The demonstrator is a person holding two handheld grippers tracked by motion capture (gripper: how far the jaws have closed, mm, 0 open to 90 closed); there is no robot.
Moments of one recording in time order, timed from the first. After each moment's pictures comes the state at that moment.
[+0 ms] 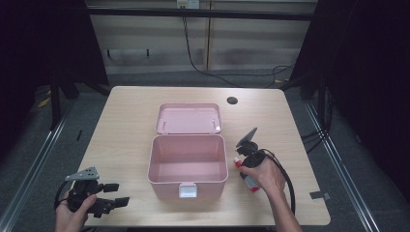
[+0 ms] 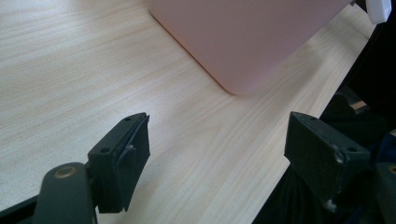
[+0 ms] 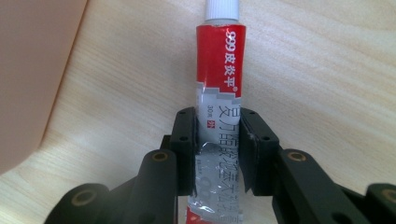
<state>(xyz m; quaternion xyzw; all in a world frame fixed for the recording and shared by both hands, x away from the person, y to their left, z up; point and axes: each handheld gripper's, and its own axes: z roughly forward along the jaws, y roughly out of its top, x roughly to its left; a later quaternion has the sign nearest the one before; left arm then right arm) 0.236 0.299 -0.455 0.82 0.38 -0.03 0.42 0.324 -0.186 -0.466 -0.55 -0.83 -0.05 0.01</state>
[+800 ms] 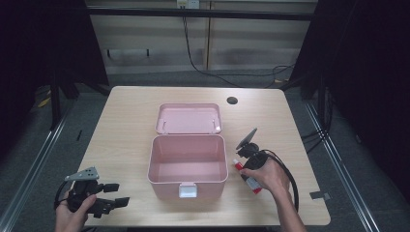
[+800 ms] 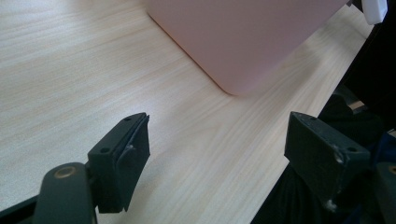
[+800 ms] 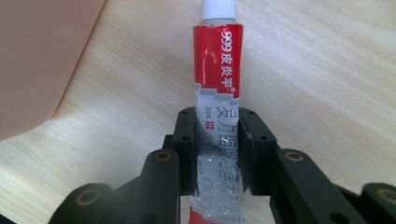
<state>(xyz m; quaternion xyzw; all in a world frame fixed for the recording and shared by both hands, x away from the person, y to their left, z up) 0.236 0.299 -0.455 0.82 0.38 -0.04 0.42 0.316 -0.189 -0.458 -0.51 -0.86 -0.06 0.03</state>
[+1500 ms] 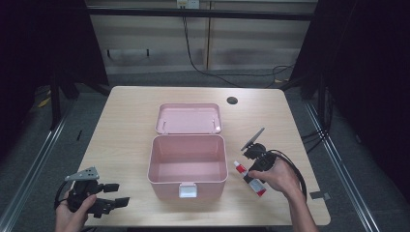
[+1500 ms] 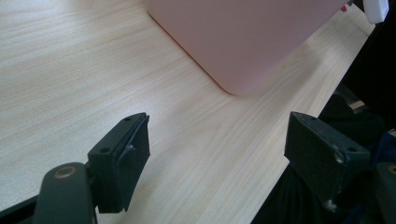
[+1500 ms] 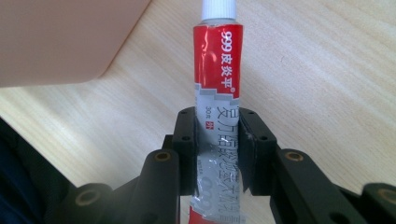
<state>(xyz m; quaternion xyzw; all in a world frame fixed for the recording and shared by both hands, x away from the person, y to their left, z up) 0.236 0.299 -0.455 0.82 0.38 -0.04 0.42 0.302 -0.203 -0.438 -0.46 -0.88 -0.11 0.06</state>
